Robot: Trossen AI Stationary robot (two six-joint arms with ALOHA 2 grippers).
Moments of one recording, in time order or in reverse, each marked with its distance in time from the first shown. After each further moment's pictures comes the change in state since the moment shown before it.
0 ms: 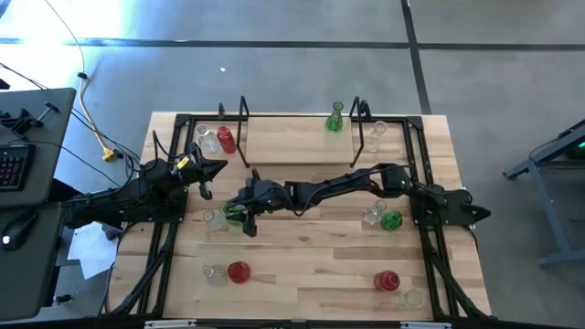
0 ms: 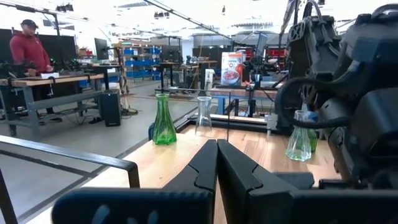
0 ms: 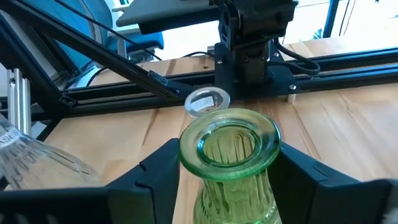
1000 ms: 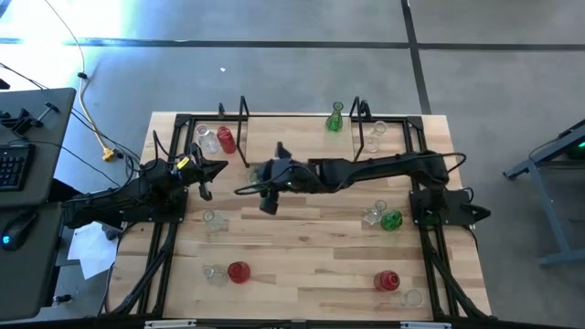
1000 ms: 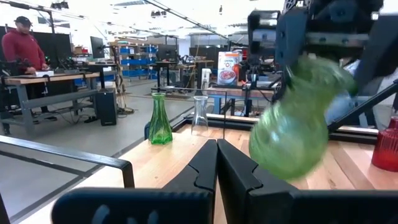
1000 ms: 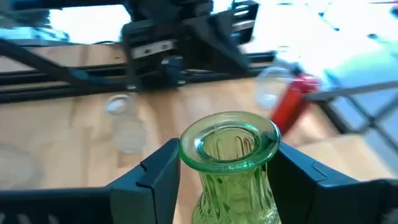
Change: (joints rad) left arm 0.000 0.000 0.000 -0.002 0.015 -0.011; right arm 0.013 -0.391 -0.001 -0.621 0.388 -0.074
